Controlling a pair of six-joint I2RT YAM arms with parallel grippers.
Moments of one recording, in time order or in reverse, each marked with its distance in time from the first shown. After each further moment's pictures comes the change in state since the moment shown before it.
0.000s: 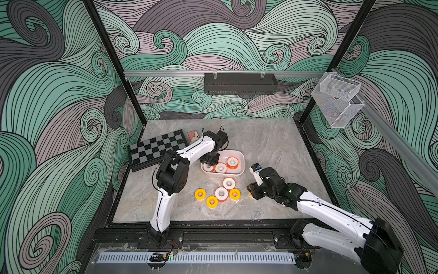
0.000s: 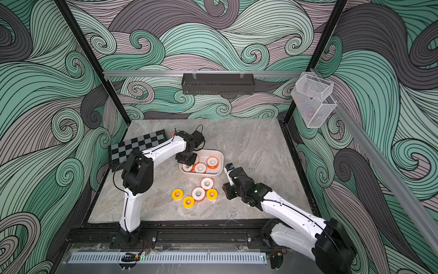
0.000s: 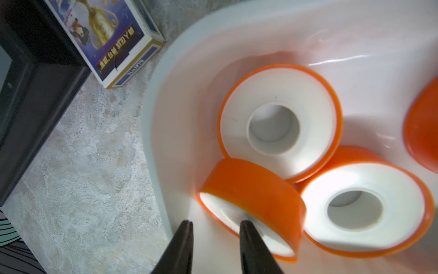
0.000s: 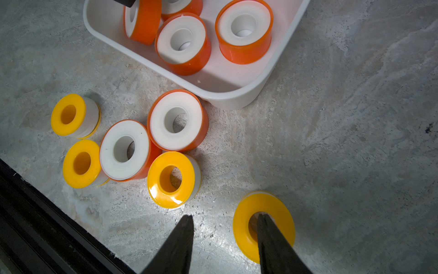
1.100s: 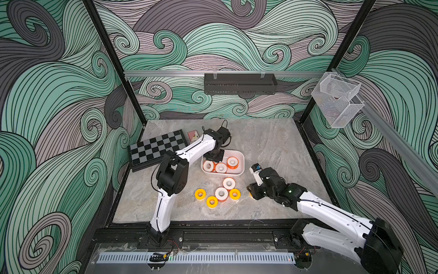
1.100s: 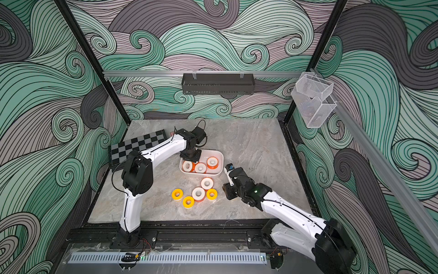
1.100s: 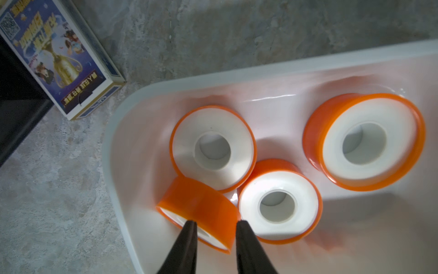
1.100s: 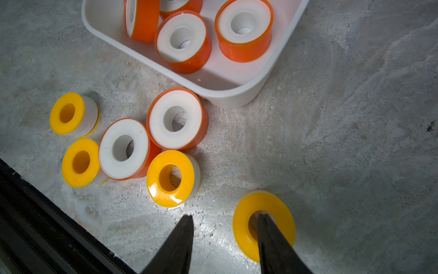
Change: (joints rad) left arm -0.010 0.011 0.051 0.076 0.117 -0.001; right arm 0.000 0.000 -0.003 0.000 -0.002 0.000
